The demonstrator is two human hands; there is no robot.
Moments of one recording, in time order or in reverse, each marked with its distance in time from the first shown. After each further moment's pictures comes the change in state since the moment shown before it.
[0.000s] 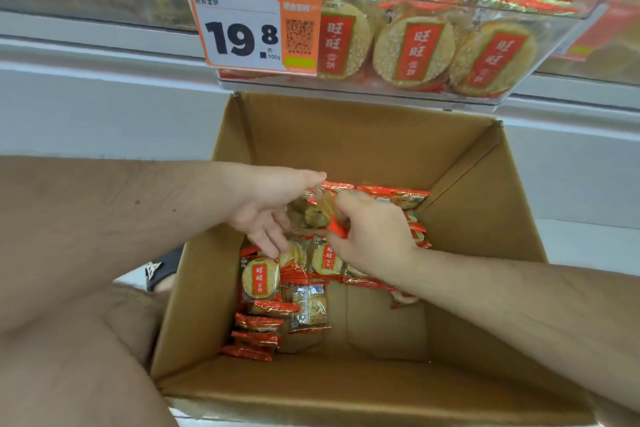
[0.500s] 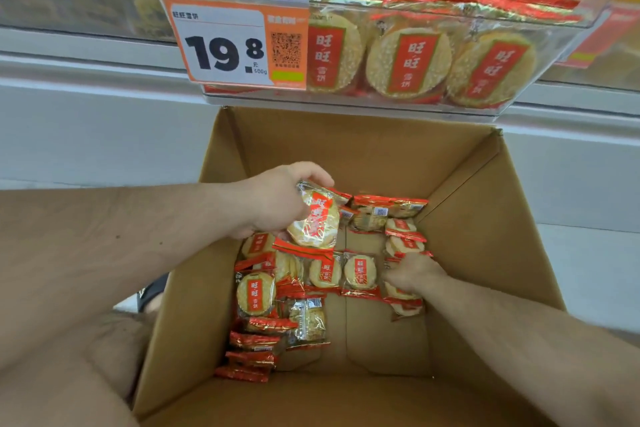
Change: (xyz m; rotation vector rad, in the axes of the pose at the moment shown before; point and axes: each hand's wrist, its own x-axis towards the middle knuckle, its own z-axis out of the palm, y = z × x) left_hand 0.019 0.003 -0.004 0.198 0.179 0.481; right_hand -0.044 0.124 0.059 -0.123 -0.832 1.016
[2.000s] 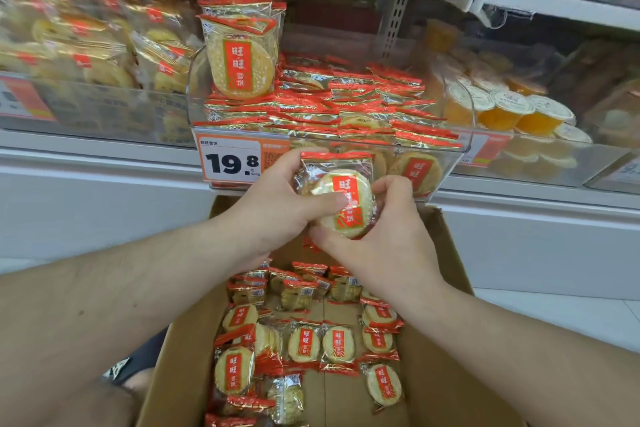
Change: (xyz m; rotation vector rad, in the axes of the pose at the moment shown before) left_hand -0.063 0.087 -0.014 -0.583 0.192 0.532; right_hand -0.237 -0.063 -0.144 0.678 0.730 -0.625
